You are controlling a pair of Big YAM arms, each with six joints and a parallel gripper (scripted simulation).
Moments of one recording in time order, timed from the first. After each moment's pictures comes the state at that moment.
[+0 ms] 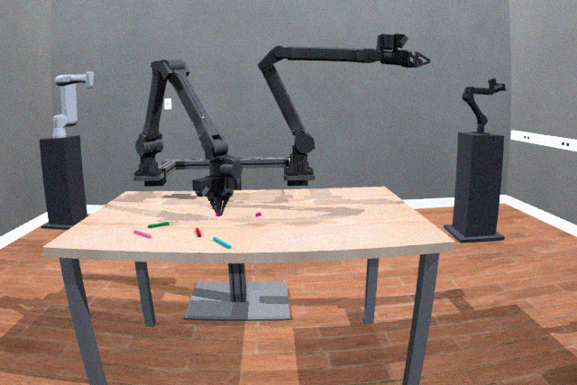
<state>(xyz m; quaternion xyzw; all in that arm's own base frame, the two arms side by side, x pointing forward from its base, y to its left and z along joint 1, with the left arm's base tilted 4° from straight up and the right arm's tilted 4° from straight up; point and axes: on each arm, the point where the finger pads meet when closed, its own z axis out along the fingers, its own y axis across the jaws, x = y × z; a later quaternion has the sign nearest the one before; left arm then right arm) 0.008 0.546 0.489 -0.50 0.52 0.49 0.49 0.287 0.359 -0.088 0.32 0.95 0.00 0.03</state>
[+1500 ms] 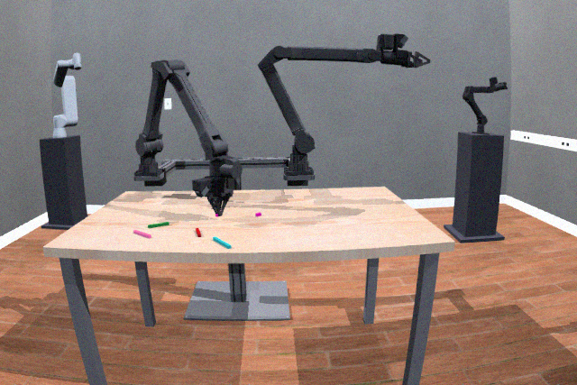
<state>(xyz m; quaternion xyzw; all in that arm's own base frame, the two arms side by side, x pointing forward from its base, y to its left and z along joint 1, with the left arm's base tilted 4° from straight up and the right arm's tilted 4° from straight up) 0.008 0.546 0.489 -0.50 0.52 0.49 0.49 0.286 0.358 -0.089 0.32 0.95 0.00 0.03</state>
